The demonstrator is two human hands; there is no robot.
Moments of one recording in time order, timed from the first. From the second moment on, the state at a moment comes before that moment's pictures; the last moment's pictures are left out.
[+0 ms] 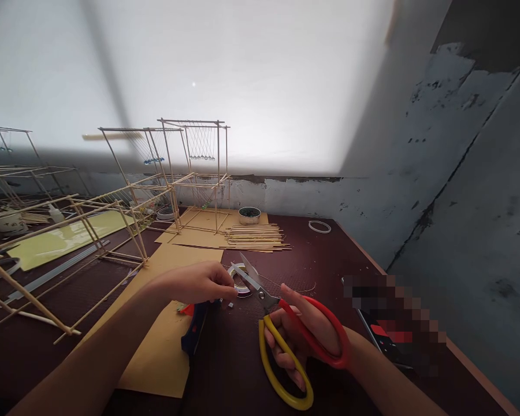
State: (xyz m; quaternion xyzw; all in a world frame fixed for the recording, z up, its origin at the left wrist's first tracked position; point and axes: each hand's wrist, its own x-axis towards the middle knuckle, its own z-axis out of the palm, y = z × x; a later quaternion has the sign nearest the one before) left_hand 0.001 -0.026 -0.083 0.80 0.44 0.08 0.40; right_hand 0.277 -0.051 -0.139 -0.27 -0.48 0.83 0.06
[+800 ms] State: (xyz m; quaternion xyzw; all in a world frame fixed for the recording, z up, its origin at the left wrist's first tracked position) left_hand 0.033 -0.026 -0.099 0.64 0.51 0.34 0.45; right_hand 0.275 -0.054 -0.134 -0.27 -0.51 0.80 0.16
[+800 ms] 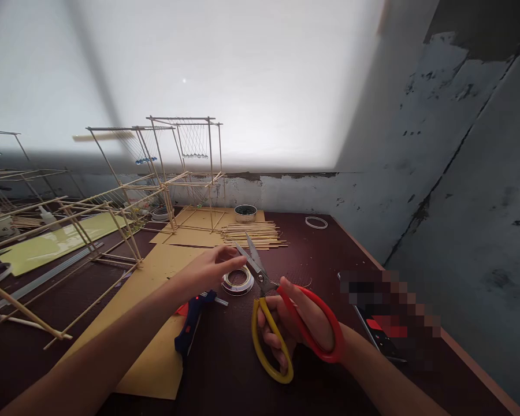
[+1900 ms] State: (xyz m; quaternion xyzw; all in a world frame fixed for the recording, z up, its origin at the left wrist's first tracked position) left_hand 0.062 -0.021 -0.122 0.48 0.39 0.47 0.63; right_hand 0.273 -0.051 -0.141 -0.25 -0.47 0.83 0.17
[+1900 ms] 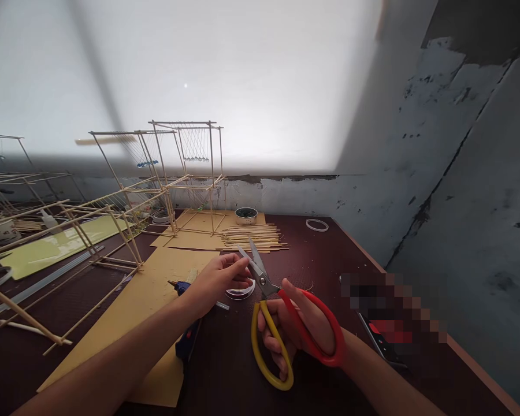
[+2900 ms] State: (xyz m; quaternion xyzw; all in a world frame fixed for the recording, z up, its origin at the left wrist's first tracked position) left_hand 0.064 -0.009 -0.126 0.56 0.41 0.43 0.58; right_hand 0.268 -0.051 -0.142 -0.27 -0.49 0.81 0.18
